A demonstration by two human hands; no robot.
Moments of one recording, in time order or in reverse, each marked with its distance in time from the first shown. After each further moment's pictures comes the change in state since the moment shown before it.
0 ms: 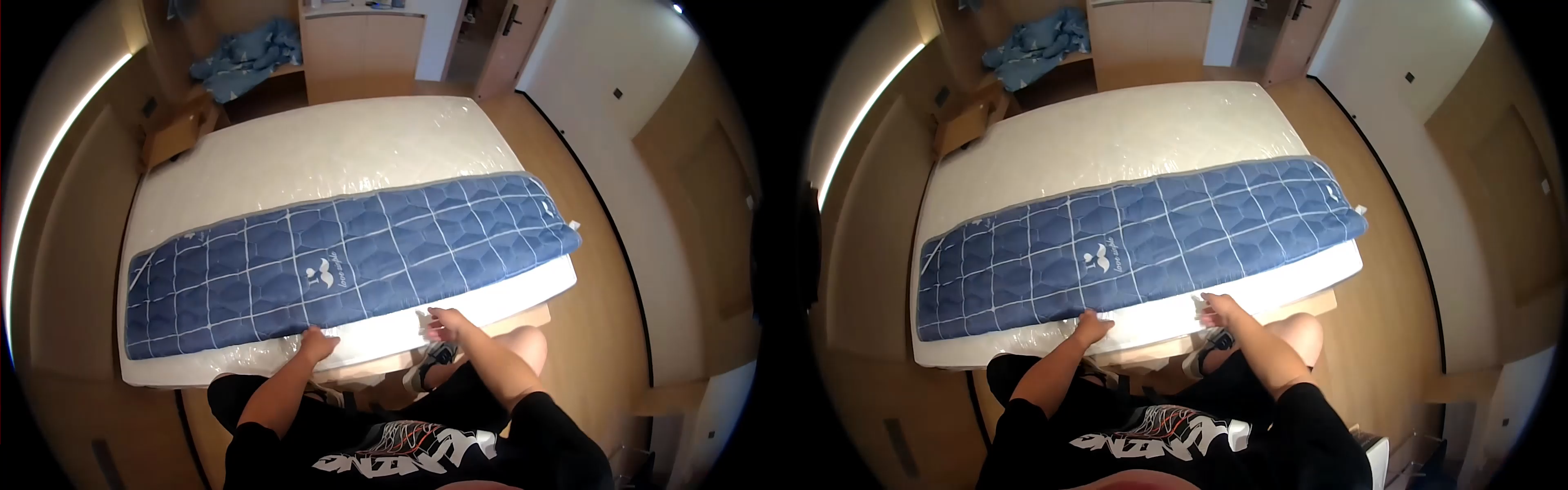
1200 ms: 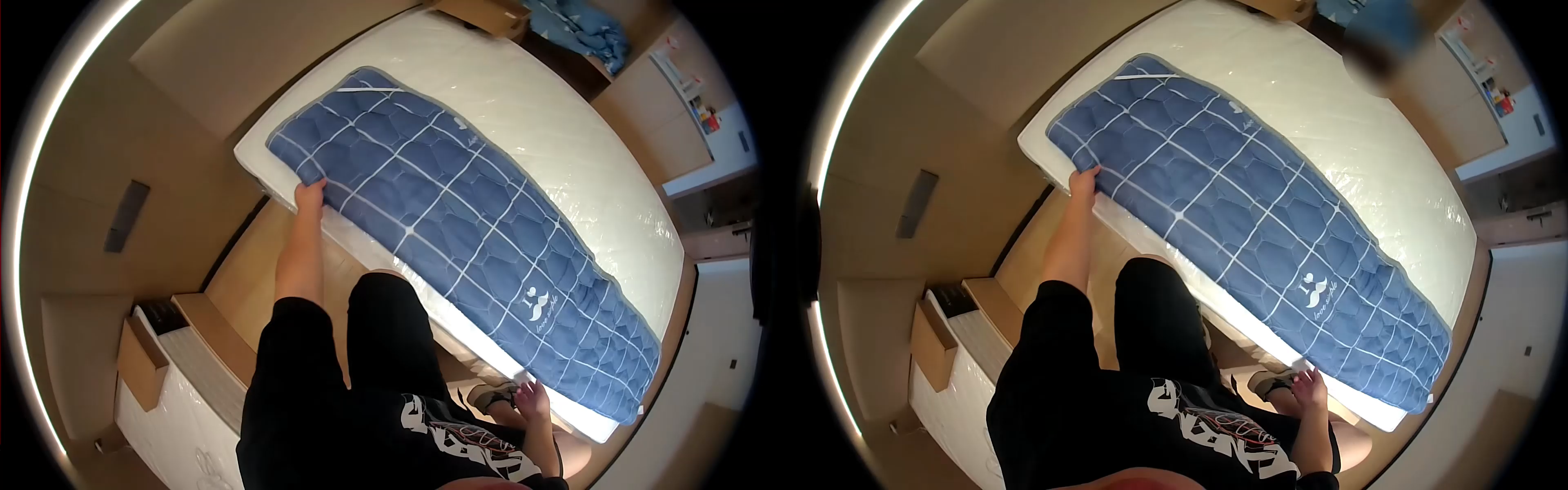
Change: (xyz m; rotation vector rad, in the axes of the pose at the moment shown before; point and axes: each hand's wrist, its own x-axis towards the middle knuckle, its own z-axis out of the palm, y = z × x) left_hand 0.005 -0.394 -0.350 -1.349 1.115 -0.415; right_hand -0.017 0.036 0.115 0.257 -0.025 0.189
